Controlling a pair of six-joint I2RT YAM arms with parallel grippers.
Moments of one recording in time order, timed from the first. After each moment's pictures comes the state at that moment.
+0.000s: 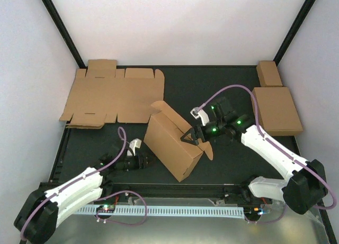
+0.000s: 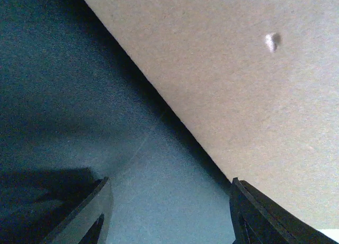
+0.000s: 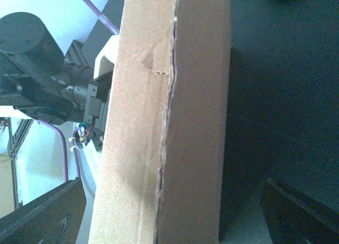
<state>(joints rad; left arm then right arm) -0.57 0.78 0.08 -0.04 0.45 -0.84 0.57 1.21 0.92 -0.61 -0.72 0.20</state>
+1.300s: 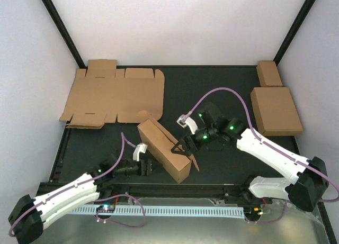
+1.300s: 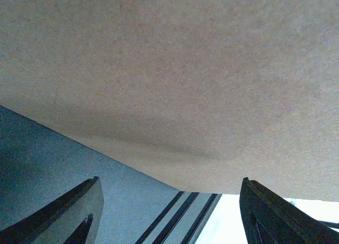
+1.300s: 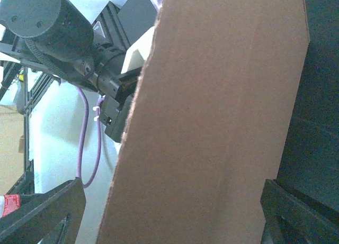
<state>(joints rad) -0.82 0.53 0.06 -0.05 0.42 -0.95 0.80 1.21 0.99 -0.63 -0.68 0.21</state>
